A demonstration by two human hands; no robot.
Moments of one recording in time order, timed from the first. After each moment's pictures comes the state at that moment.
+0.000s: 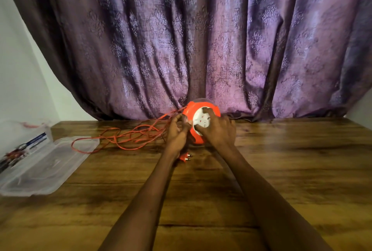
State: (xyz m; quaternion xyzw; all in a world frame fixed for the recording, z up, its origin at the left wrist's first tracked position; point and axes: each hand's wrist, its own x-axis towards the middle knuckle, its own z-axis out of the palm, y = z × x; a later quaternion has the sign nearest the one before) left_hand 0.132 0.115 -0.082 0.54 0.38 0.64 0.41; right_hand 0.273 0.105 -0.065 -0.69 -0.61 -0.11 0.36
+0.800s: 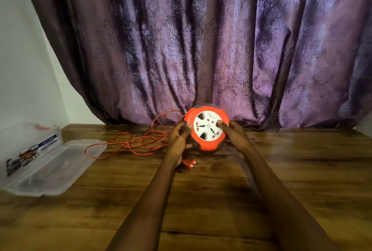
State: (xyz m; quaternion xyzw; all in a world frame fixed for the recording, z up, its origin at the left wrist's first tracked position) left_hand 0.118 0.110 -0.075 0.47 0.37 0.61 0.52; right_hand 0.308 0.117 -0.062 -0.46 -0.48 0.42 0.62
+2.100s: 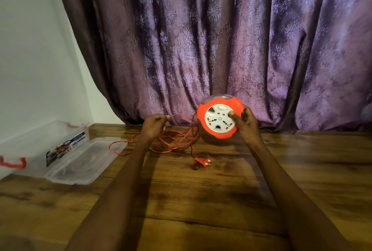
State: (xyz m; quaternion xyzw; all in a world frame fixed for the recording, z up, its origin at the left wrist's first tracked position) left_hand -0.014 0.113 -0.020 0.58 0.56 0.53 0.25; right_hand 0.287 0.095 -0.028 -0.35 -0.53 0.34 0.69
